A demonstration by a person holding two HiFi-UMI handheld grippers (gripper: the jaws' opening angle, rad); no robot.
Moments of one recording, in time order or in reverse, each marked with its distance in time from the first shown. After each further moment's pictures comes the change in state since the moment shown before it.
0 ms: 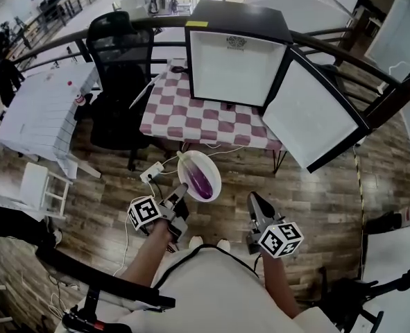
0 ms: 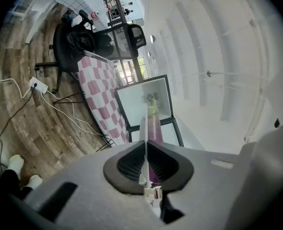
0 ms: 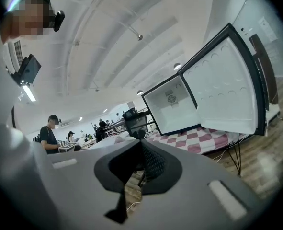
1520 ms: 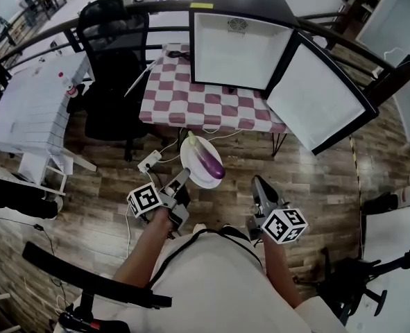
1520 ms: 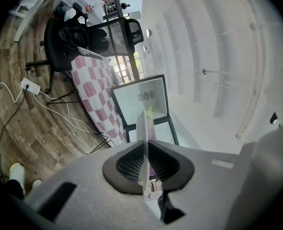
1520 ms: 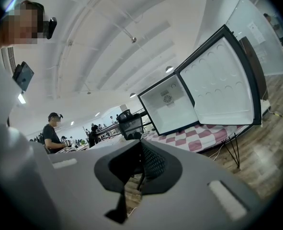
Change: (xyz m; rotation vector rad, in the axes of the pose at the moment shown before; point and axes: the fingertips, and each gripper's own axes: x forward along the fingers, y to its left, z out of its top) left arm -0.019 0.010 0.033 -0.003 0.079 -0.087; right arm 0.029 0.028 -0.022 0.053 -0.043 -0.093
